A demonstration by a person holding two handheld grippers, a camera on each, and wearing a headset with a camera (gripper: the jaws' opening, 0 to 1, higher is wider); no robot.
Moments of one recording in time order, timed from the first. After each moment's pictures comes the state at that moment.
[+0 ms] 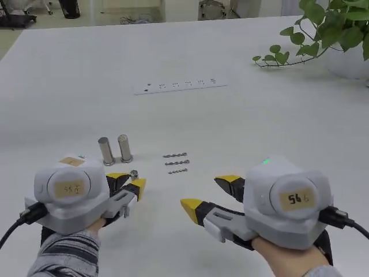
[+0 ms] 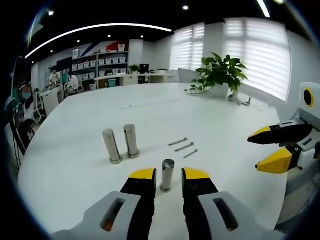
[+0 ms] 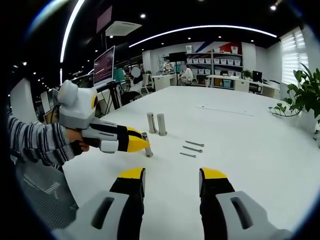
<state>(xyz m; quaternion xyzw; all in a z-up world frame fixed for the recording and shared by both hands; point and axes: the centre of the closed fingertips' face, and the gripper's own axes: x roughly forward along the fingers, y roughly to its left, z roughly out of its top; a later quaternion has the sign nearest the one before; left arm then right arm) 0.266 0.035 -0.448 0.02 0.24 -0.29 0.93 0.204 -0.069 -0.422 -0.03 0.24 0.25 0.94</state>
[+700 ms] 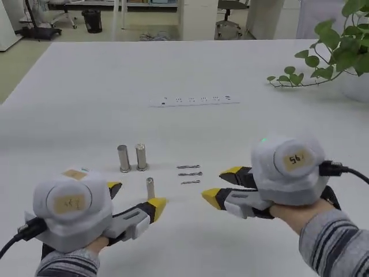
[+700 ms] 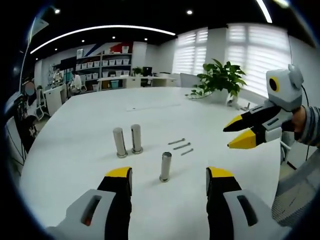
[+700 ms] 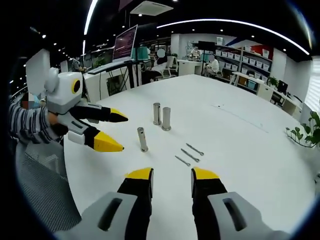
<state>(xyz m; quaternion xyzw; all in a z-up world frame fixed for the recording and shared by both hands) 0.239 0.050 -0.431 0.01 0.23 -0.28 0.93 0.246 -0.075 -0.418 -0.14 0.28 0.34 0.89</state>
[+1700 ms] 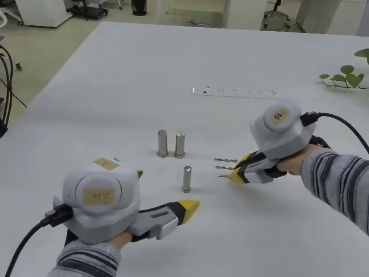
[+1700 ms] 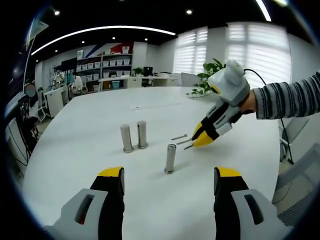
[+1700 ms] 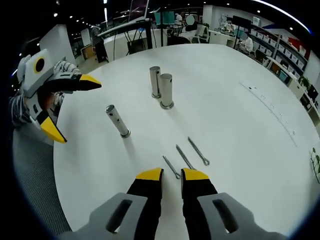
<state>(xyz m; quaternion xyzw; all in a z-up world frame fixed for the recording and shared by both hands) 0.228 0.066 -0.432 0.02 0.23 -0.28 0.93 0.298 -0.052 -0.485 -0.23 0.40 0.43 0.78</state>
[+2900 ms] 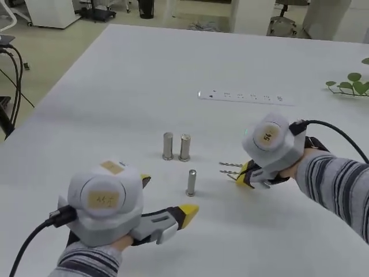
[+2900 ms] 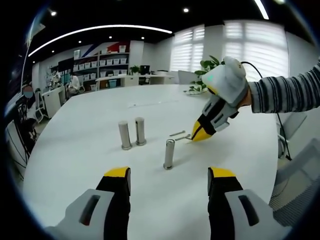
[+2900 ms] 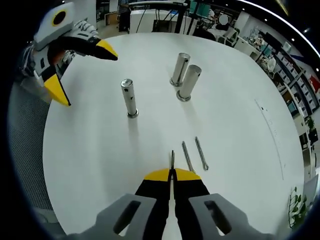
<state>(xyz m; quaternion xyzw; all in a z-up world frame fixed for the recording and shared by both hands) 0.223 0.066 -0.438 0.02 0.24 -0.29 0.93 0.295 -0.058 -0.489 -0.37 0.37 0.46 0.72</state>
